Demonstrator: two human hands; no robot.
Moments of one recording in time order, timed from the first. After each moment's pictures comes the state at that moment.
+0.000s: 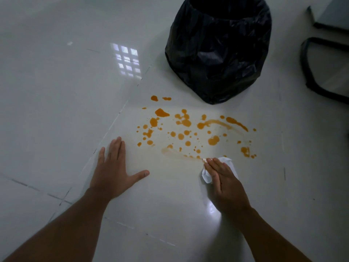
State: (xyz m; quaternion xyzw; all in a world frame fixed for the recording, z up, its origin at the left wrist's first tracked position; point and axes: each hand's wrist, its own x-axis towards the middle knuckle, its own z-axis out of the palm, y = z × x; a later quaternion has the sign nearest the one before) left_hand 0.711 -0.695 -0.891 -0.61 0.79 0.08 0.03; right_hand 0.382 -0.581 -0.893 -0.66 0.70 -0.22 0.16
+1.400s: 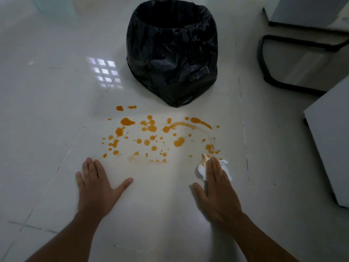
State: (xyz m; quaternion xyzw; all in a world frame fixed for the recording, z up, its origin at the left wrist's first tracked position) left_hand 0.640 -0.662 -0.889 -0.68 0.73 0.08 0.02; right_hand 0.325 -0.535 -0.897 -0.59 0.78 -0.14 0.15
